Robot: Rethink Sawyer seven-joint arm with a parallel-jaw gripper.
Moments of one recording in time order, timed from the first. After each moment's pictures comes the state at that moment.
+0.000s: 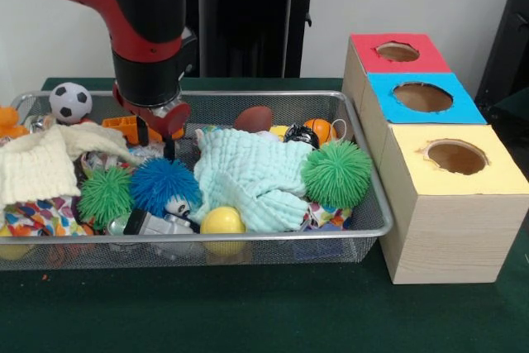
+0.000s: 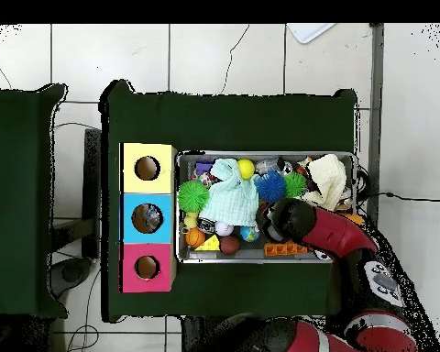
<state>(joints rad) -0.44 -0.40 -0.11 1.58 -0.08 0.52 2.06</state>
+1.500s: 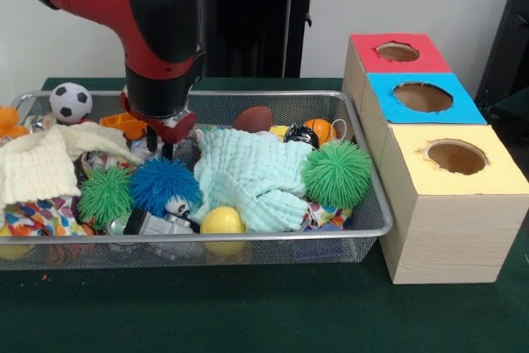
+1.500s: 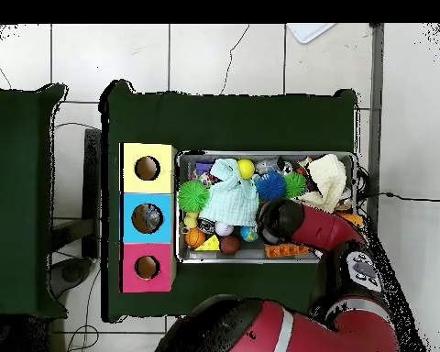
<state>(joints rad) -0.37 -0.34 -0.18 1.52 -0.10 0.57 2.06</state>
